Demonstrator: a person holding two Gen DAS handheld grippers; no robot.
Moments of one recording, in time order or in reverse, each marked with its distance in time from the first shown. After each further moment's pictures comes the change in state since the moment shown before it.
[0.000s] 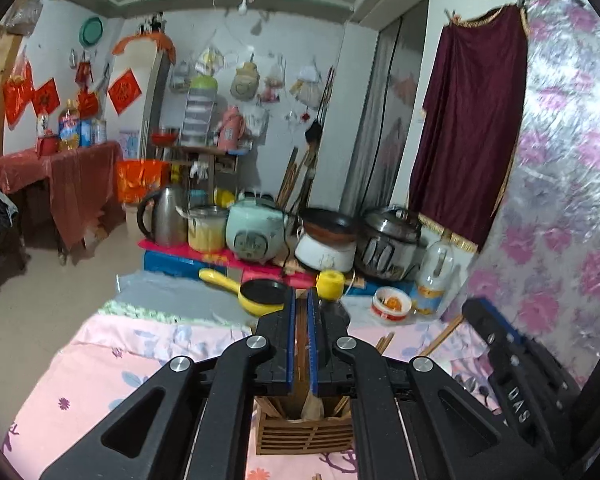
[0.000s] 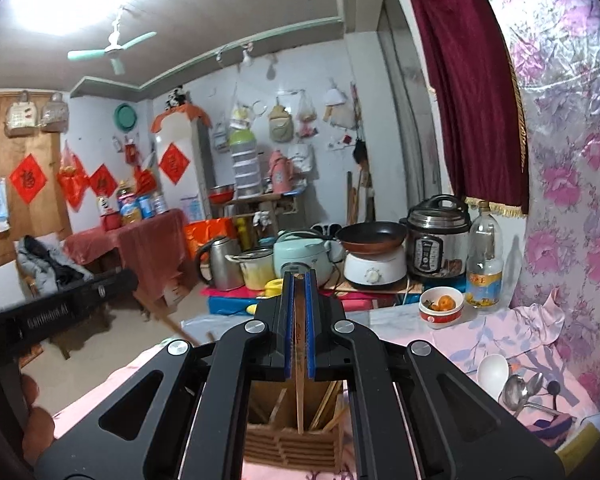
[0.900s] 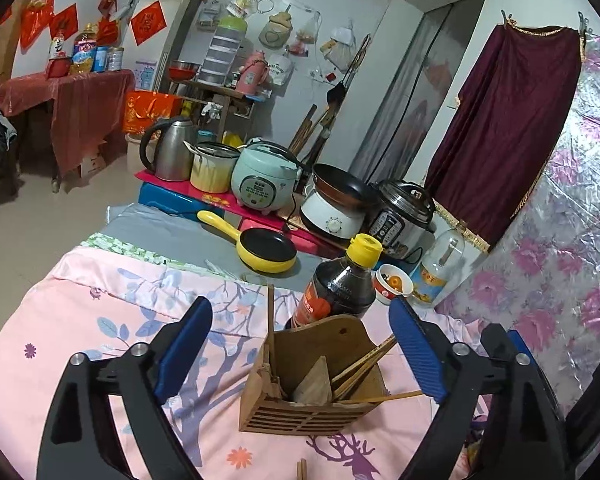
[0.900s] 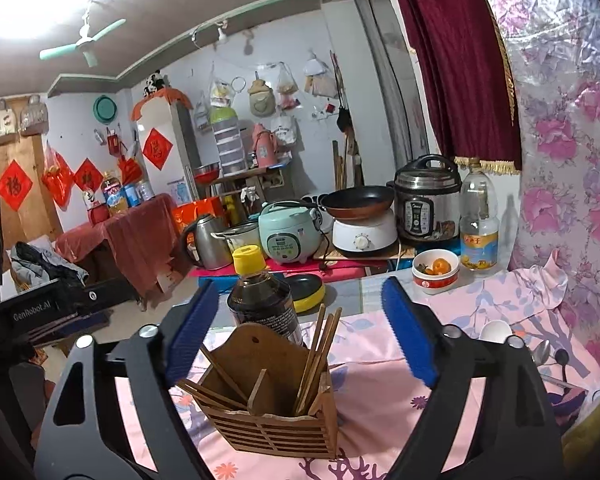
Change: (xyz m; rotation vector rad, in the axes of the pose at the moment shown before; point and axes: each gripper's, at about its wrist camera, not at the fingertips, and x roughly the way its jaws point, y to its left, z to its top) left arm 0.040 0.048 -0.013 -0.180 0.134 -0.020; right arm 0.022 -0.022 -0.018 0.062 0.101 -0.042
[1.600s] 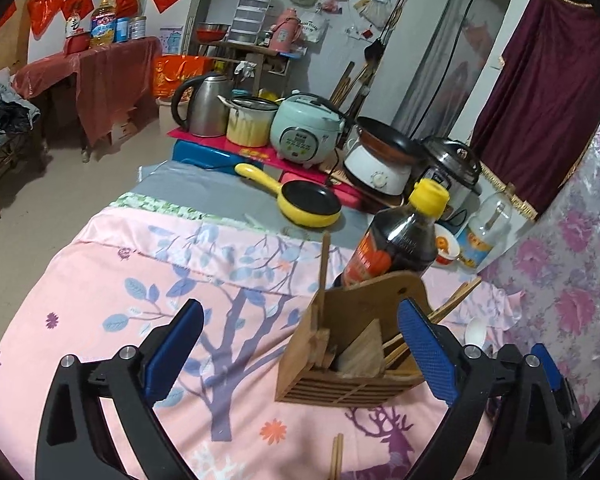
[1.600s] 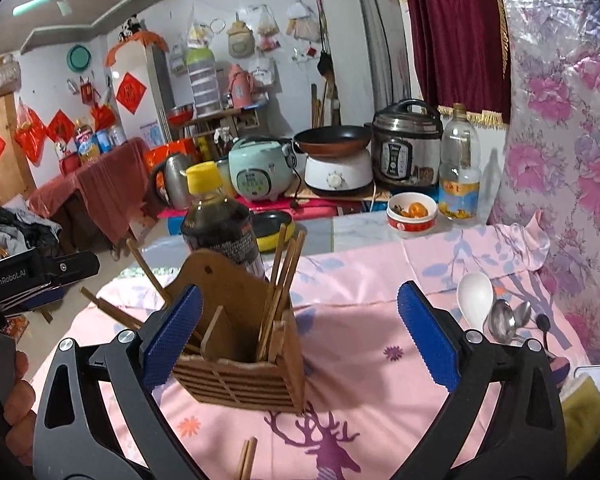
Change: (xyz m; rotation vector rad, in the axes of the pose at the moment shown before) left arm 0.035 0.020 -0.018 -0.017 0.169 0.158; right arm 0.029 -0.014 -0.030 -0.031 0.229 -0.100
